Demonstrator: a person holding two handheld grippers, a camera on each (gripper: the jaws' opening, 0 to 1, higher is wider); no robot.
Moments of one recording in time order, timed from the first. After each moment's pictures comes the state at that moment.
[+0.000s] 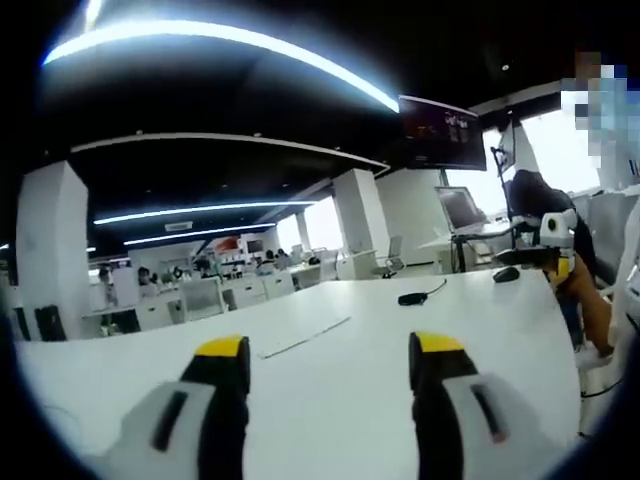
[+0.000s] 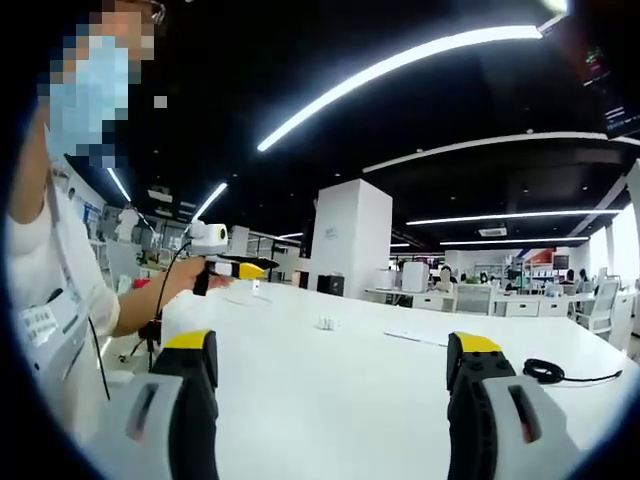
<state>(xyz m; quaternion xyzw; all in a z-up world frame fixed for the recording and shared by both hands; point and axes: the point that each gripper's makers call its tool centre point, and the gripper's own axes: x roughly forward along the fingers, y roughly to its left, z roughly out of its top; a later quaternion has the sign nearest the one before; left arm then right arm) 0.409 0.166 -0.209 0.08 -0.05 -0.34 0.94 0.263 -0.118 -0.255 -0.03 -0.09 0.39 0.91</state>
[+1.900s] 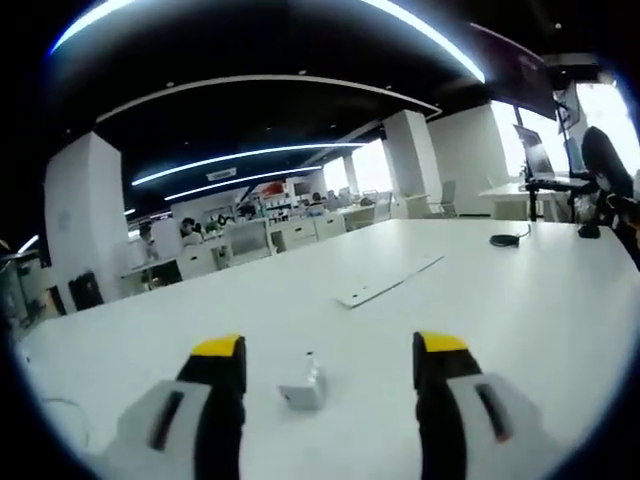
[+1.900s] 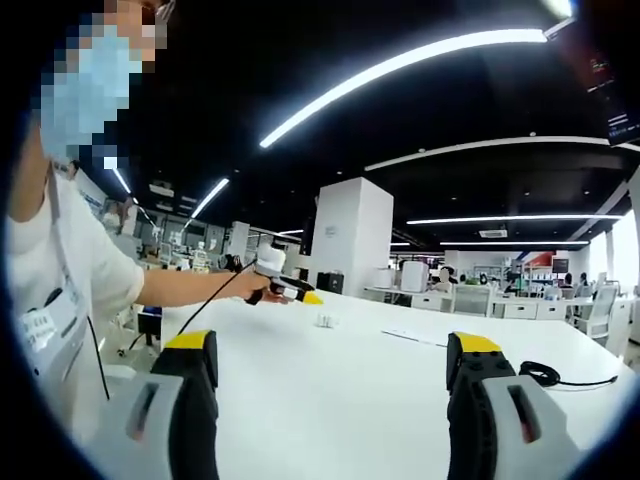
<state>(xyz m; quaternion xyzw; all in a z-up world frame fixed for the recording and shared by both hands) 0.581 0.218 -0.281 0.10 0.05 -0.24 0.97 0.262 -0.118 -0.256 -0.04 -0.09 0.39 0.91</state>
